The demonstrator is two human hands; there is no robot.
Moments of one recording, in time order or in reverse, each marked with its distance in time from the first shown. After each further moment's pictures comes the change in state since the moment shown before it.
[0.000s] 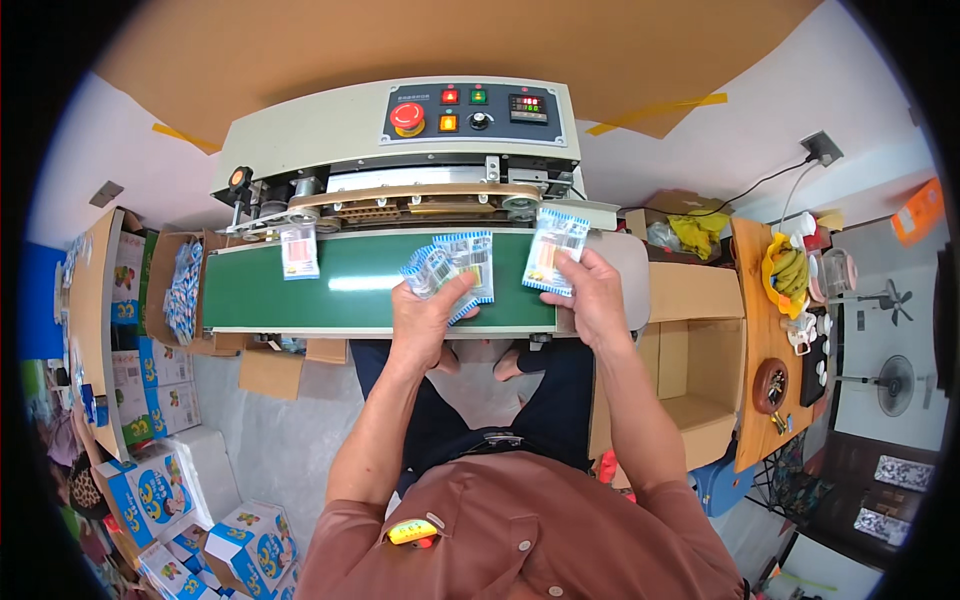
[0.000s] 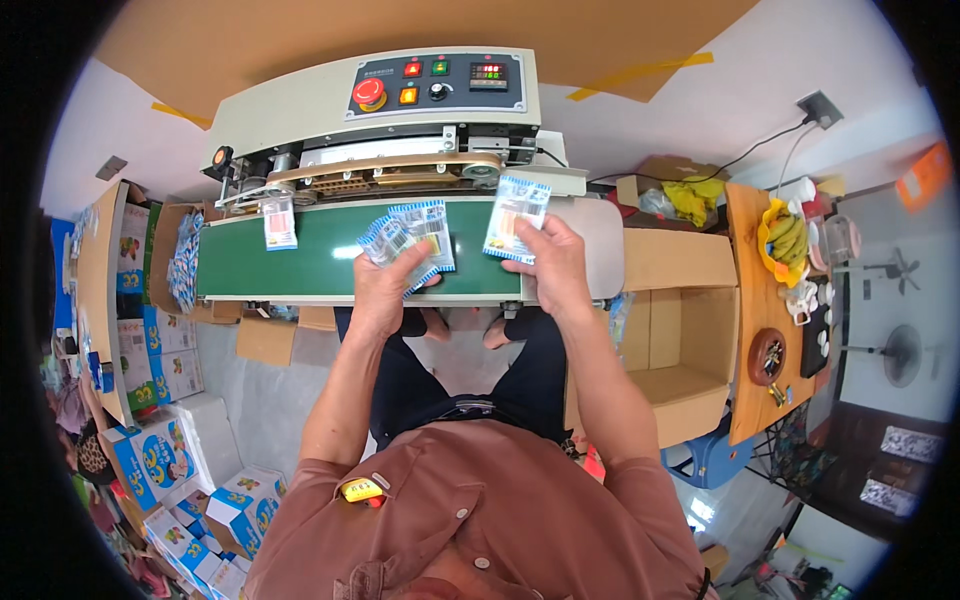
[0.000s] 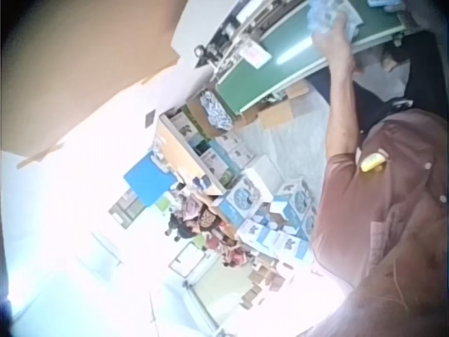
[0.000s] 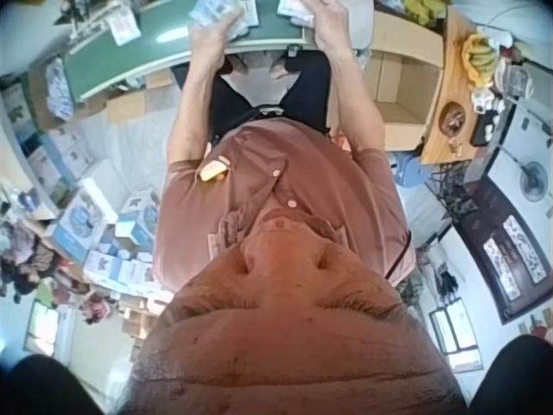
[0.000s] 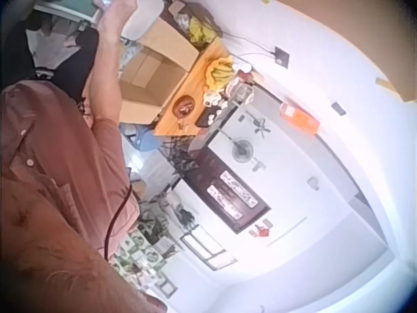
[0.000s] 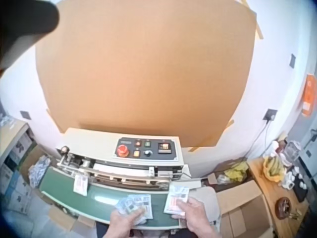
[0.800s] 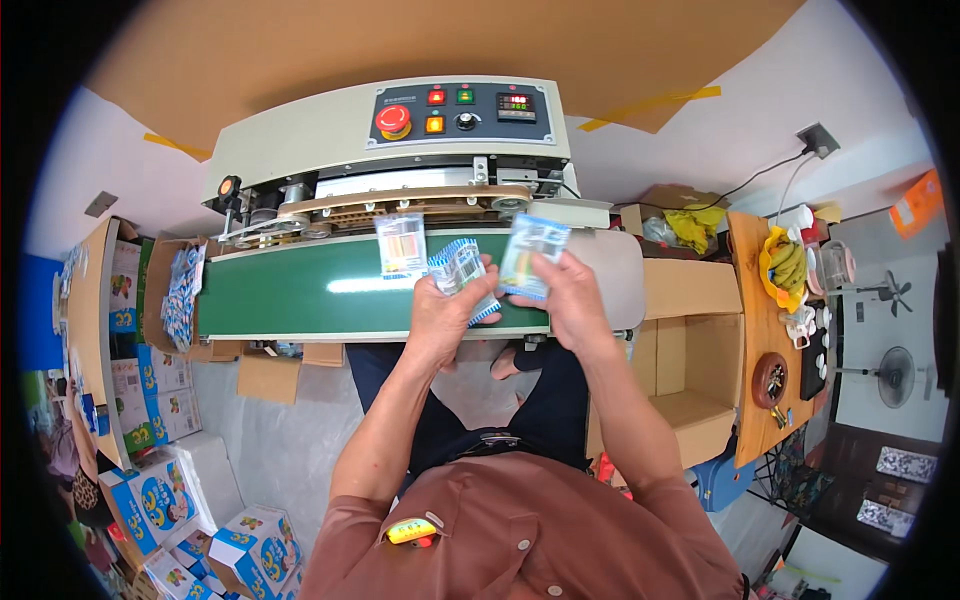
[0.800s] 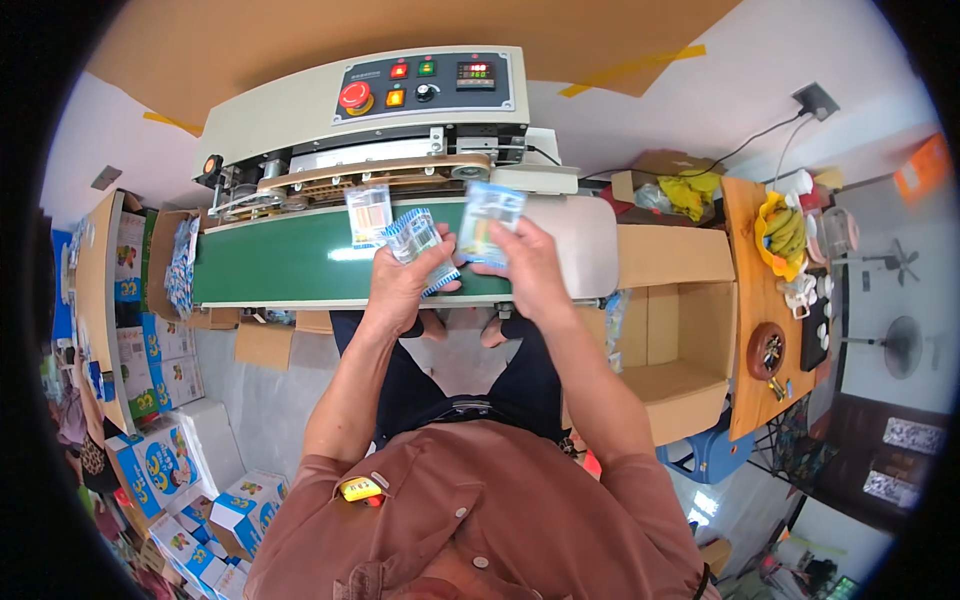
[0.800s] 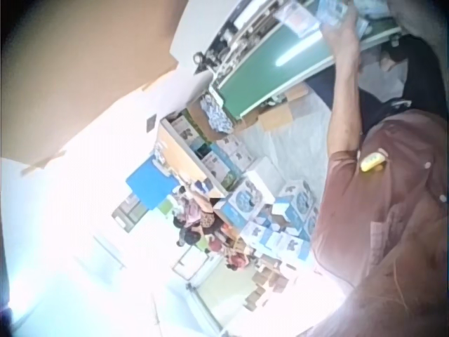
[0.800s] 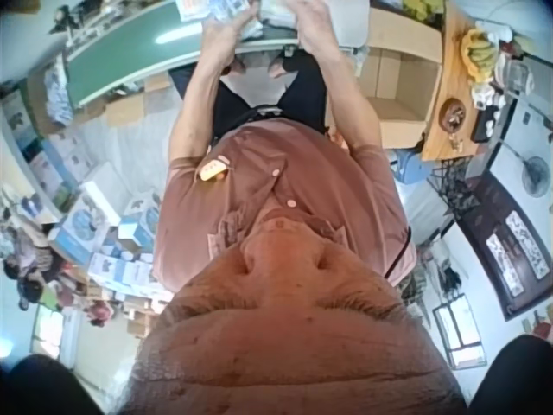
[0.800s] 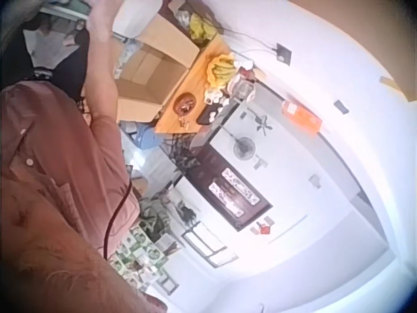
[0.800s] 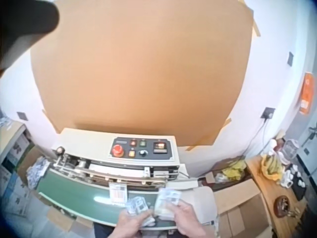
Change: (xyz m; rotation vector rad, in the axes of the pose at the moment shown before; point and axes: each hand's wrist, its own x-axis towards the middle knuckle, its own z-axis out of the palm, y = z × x) left_hand 0.005 -0.002 0.024 0.005 -0.122 -0.118; right_hand -0.002 0.006 0.011 0.099 -0.127 0.048
